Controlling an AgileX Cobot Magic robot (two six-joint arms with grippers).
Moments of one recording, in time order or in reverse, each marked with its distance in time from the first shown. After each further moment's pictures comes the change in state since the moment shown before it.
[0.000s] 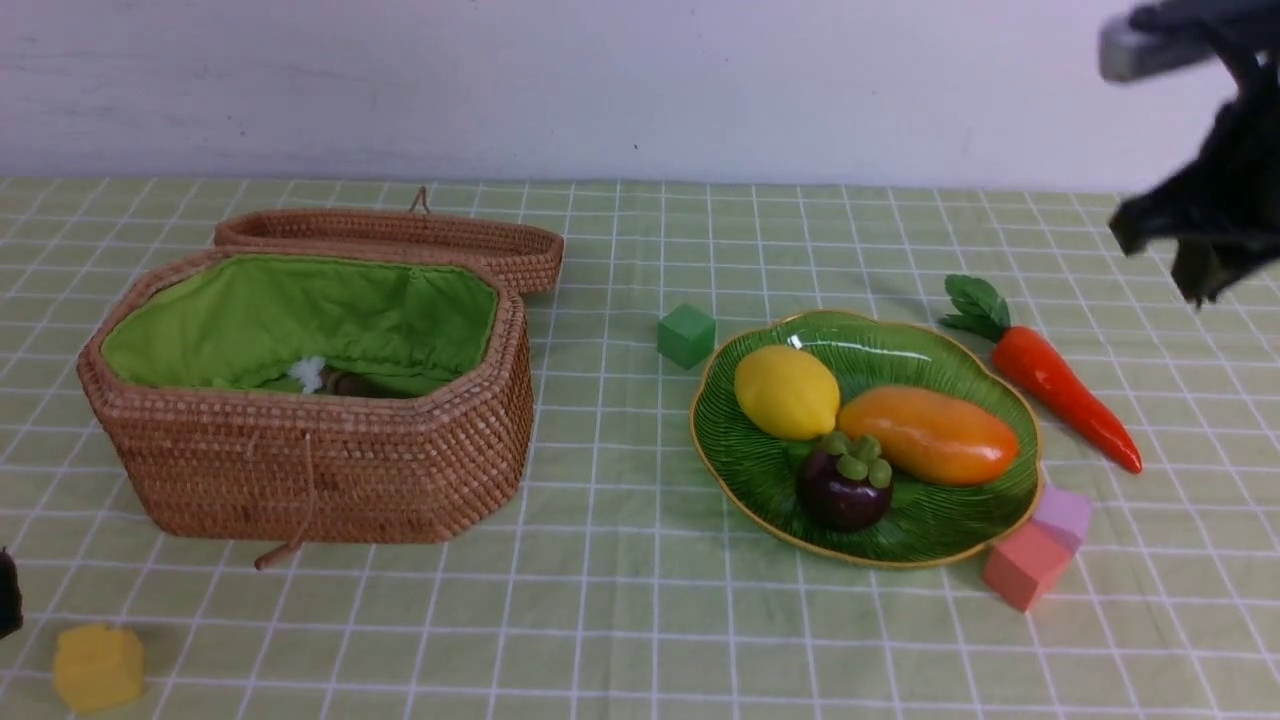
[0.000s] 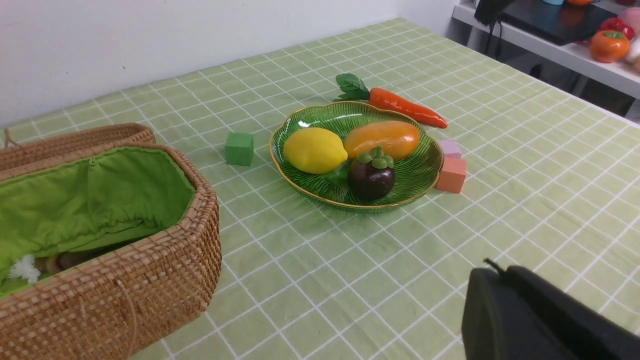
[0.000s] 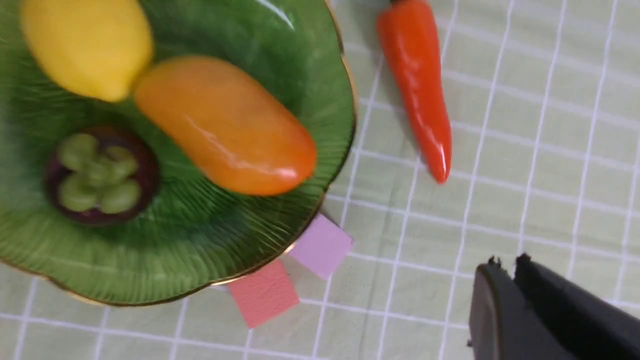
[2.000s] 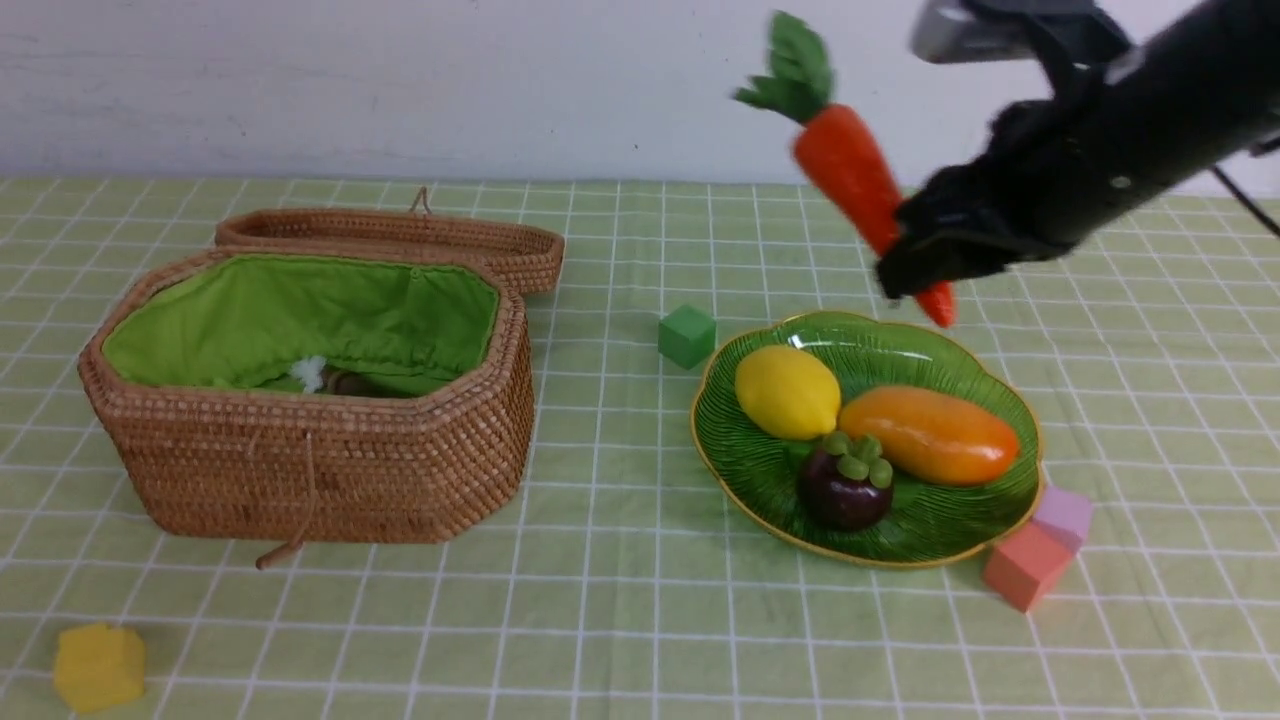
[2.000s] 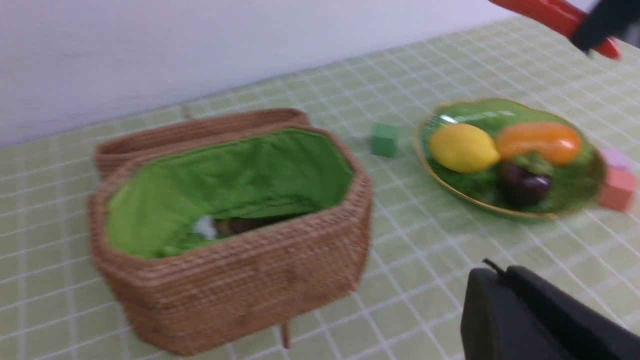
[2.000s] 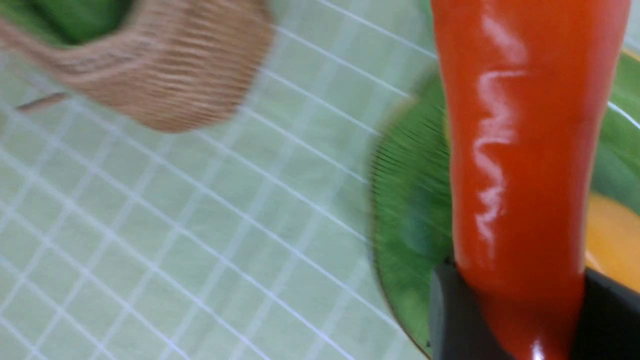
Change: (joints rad) right arm 0.323 -0.048 -0.027 0.402 -0.161 -0.224; left arm 0.000 0.000 0.000 0.446 0.106 -0.338
